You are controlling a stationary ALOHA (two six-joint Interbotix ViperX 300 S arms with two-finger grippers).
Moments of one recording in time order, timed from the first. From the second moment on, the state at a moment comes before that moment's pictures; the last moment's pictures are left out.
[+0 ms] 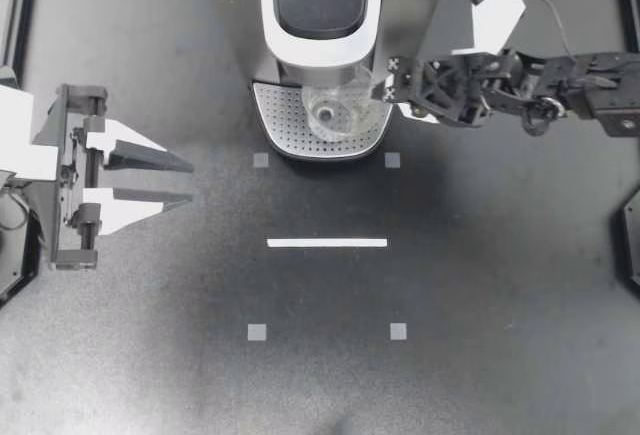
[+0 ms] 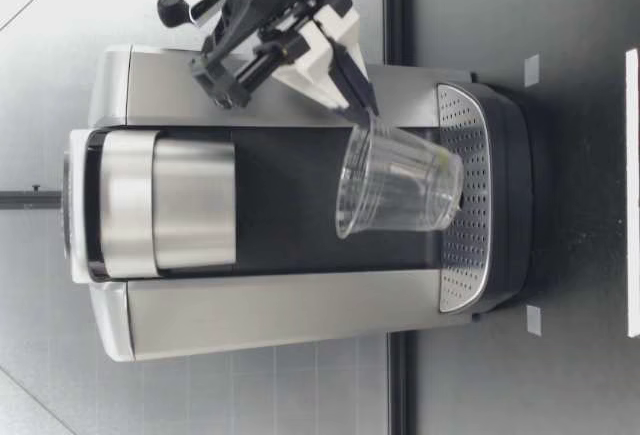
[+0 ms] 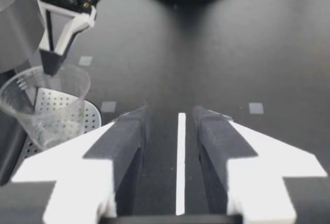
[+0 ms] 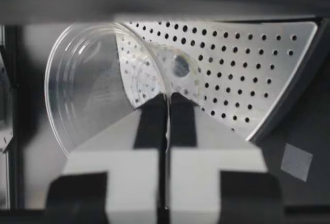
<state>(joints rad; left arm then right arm) -0.04 -0.71 1.00 1.02 0.08 -1.02 -0.38 -0.02 0.77 0.12 -0.05 1.04</state>
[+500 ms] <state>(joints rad) -0.04 -0.71 1.00 1.02 0.08 -1.02 -0.39 -0.01 0.76 0.12 -0.09 1.03</state>
